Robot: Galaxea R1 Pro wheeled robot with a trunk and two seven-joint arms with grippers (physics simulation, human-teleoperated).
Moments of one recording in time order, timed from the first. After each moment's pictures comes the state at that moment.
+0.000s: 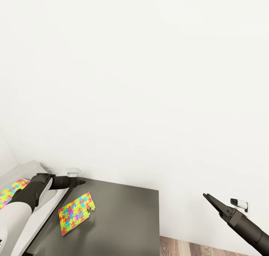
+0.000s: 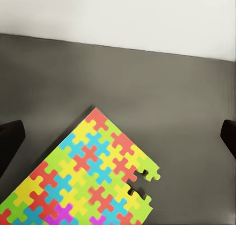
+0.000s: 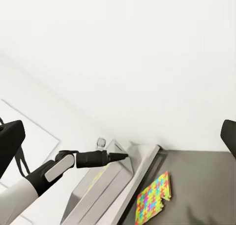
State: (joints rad) left arm -0.78 0.31 0.03 -0.58 -0.05 0.60 -0.63; right arm 0.02 -0.22 -0.43 -1.48 -0.81 0.67 1.09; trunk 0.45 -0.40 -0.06
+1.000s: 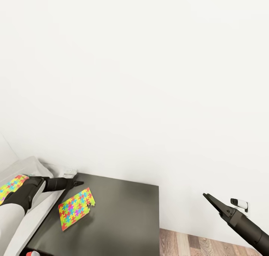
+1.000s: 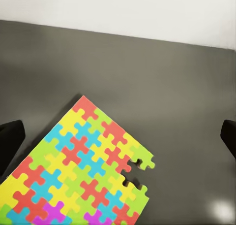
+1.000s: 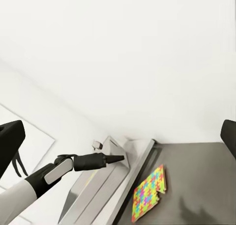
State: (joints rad) left arm -0.78 0.35 0.04 -0.52 -0.04 0.51 -0.79; right arm 0.02 -0.22 -0.43 -1.48 -0.81 0.67 1.09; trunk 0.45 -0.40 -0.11
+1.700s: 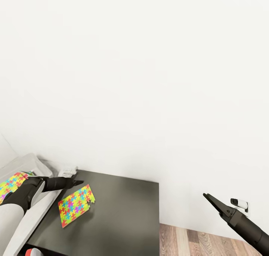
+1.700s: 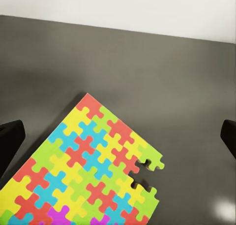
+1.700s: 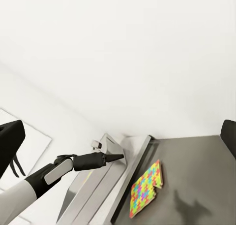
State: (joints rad) left arm -0.79 0.36 0.04 -0.52 -0.04 0.46 -0.79; right arm 0.02 -0.22 -0.43 -1.48 -0.81 0.67 1.09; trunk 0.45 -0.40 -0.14
